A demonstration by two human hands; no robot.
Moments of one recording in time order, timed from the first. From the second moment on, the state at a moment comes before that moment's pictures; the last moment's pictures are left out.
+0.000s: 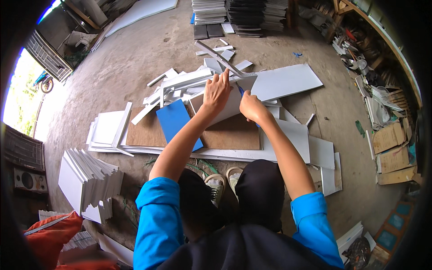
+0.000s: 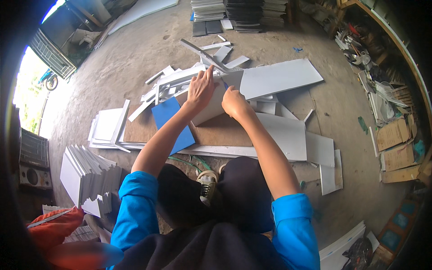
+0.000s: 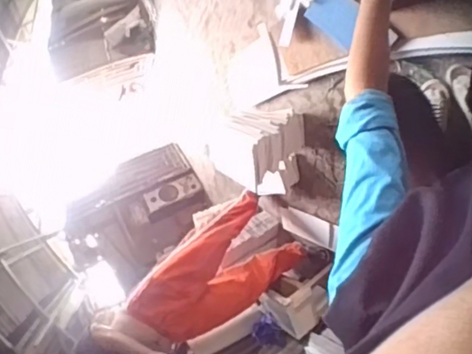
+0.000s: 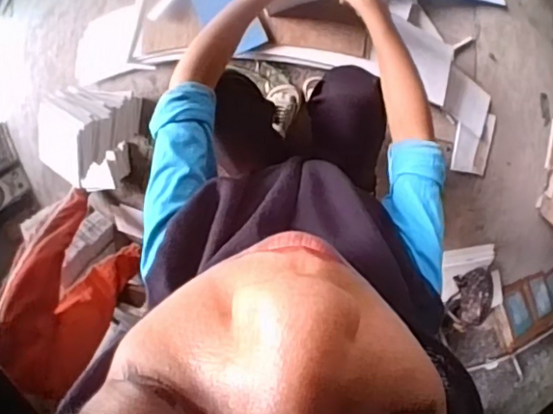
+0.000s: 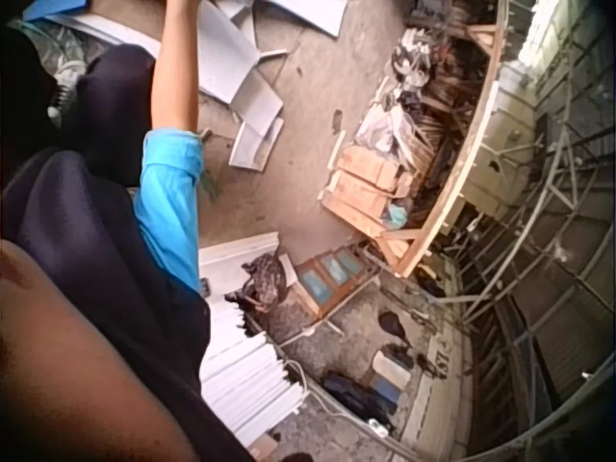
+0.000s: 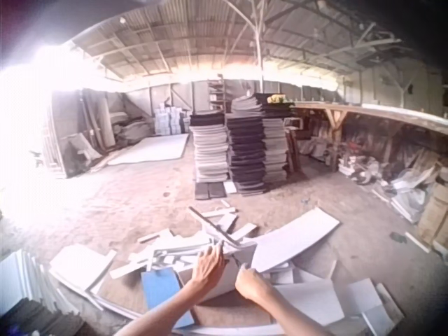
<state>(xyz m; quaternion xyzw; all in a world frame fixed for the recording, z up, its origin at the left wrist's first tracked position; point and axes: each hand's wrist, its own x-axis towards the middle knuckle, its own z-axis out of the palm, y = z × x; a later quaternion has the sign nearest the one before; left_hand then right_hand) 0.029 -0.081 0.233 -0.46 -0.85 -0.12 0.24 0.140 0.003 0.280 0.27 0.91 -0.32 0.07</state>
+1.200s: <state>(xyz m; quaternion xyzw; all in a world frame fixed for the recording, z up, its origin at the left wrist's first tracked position) 0.005 -0.061 0.241 -0.36 -0.88 -0.27 0.11 0.068 0.022 0.216 0.32 0.87 -0.29 0.22</state>
